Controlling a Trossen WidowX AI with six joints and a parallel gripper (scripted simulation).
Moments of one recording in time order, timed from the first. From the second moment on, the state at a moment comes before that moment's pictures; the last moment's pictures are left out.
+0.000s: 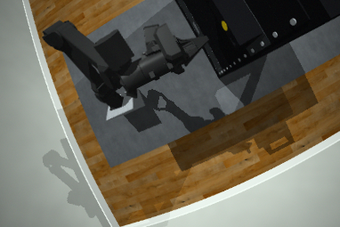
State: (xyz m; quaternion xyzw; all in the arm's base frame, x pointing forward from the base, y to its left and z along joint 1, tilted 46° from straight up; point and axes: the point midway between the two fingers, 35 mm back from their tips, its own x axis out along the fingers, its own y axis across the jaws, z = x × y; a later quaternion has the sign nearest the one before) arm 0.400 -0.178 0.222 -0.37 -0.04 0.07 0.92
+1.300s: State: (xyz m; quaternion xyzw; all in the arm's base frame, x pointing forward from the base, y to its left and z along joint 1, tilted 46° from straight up) arm 0.410 -0.211 0.256 -0.37 -0.04 0.07 0.93
